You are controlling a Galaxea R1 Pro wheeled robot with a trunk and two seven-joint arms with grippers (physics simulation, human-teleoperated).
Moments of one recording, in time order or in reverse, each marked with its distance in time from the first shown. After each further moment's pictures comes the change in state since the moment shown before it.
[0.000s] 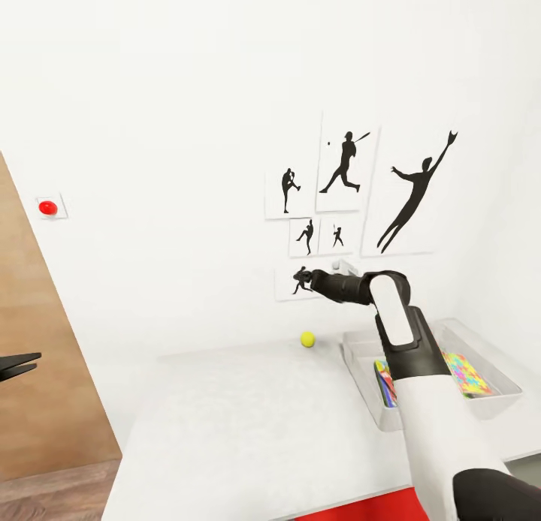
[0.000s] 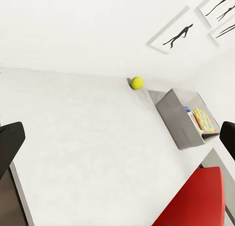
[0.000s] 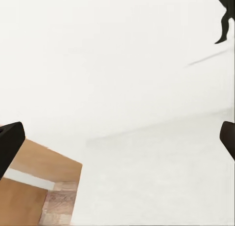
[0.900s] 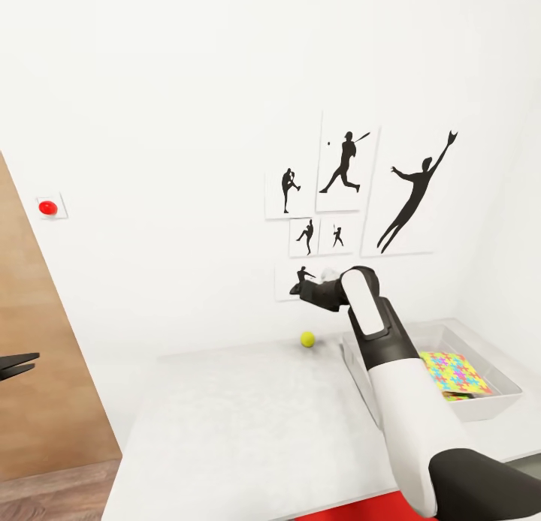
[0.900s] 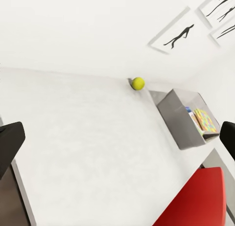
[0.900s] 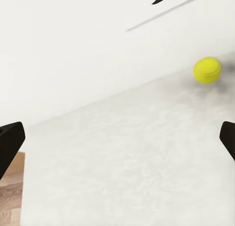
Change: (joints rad) left arm 0.000 0.006 0.000 0.000 0.000 -0.001 0.000; right arm -0.067 0.087 0.043 0.149 -0.006 0.001 -0.360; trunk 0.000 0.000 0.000
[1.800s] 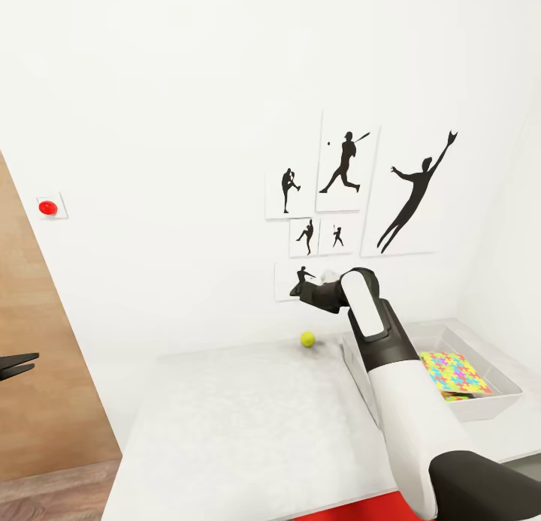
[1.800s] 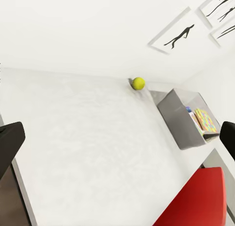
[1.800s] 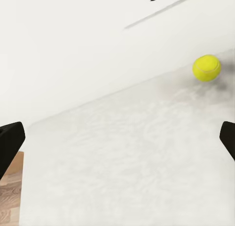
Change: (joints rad) left arm 0.000 0.001 0.000 0.001 -0.001 -0.001 0.000; right arm 0.007 0.000 0.001 -0.002 -0.001 0.000 -0.003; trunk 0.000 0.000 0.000
